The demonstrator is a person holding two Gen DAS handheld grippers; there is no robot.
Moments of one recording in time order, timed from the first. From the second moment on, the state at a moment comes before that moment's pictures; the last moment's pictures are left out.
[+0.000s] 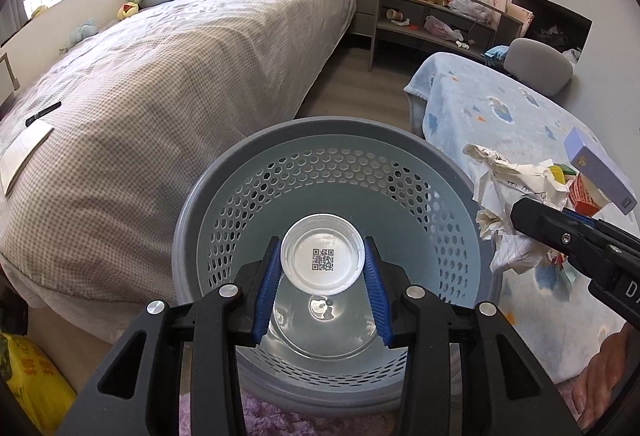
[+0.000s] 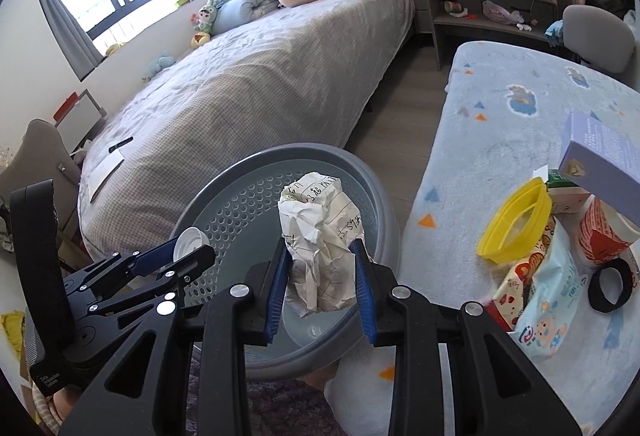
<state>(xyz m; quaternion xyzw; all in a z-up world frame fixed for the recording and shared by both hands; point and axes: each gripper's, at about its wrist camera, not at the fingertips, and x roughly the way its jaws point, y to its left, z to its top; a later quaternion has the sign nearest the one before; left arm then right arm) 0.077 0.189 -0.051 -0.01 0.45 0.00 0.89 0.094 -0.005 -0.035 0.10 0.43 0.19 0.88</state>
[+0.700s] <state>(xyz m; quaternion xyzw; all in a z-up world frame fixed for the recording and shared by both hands) 0.079 0.204 -0.054 -0.01 0.45 0.03 0.89 0.106 0.017 -0.038 0.09 0.43 0.22 0.87</state>
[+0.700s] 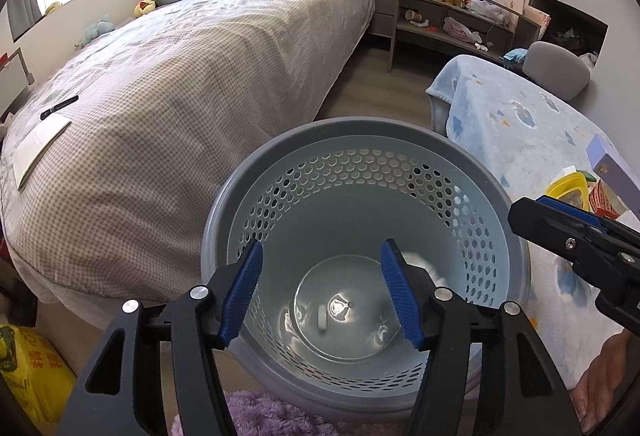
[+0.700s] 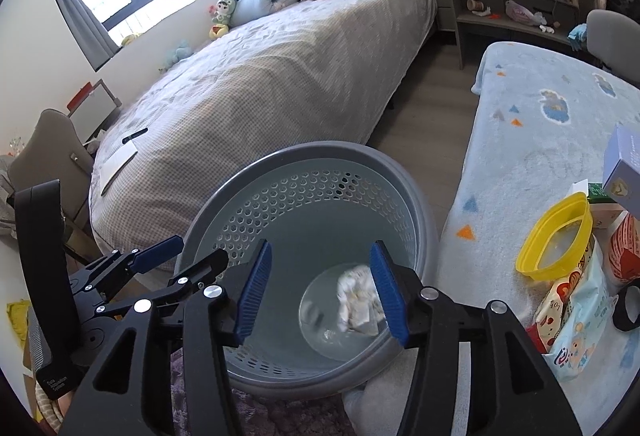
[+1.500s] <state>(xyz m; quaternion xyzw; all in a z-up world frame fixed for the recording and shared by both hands) 0.064 0.208 -0.049 -0.02 0.45 0.05 0.89 0.096 0.020 -0.036 0.08 0.43 0.22 0.87</state>
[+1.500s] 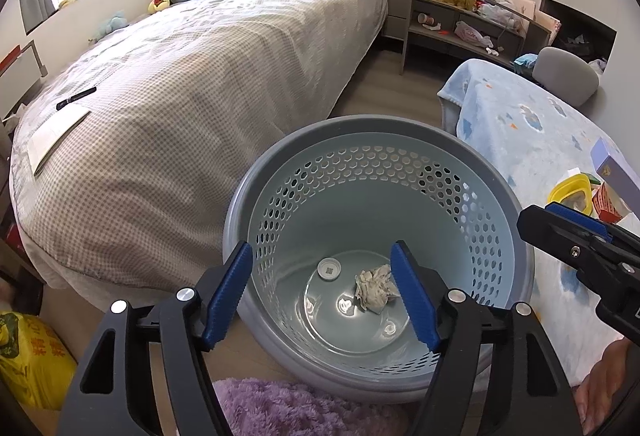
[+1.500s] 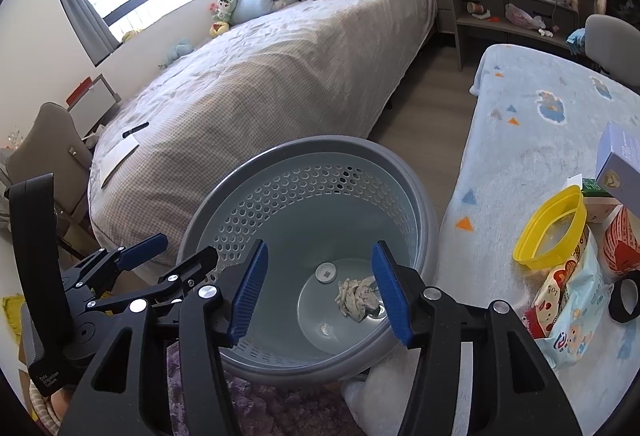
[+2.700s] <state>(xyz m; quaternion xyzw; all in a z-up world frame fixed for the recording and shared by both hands) 0.040 0.113 -0.029 0.00 0.43 -0.03 0.90 0.041 -0.103 -0.030 0.12 0.42 0.11 0.89</state>
